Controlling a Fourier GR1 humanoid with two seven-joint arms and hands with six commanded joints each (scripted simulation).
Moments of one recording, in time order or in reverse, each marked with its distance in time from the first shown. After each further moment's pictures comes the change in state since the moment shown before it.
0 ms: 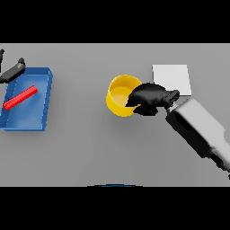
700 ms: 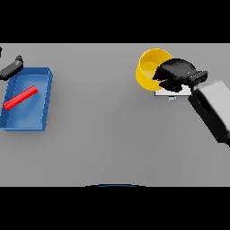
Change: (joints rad) left arm -0.026 0.000 0.006 0.029 0.003 -0.027 0.021; right arm -0.103 -0.122 -0.086 0.193 0.018 -0.110 0.023
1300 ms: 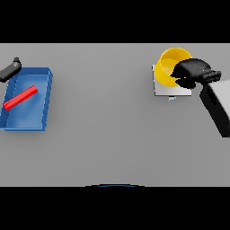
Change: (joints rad) left arm 0.034 0.034 0.008 -0.076 0.021 0.030 0.055; right arm -0.045 -0.005 -0.011 0.310 0.017 -0.112 -0.041
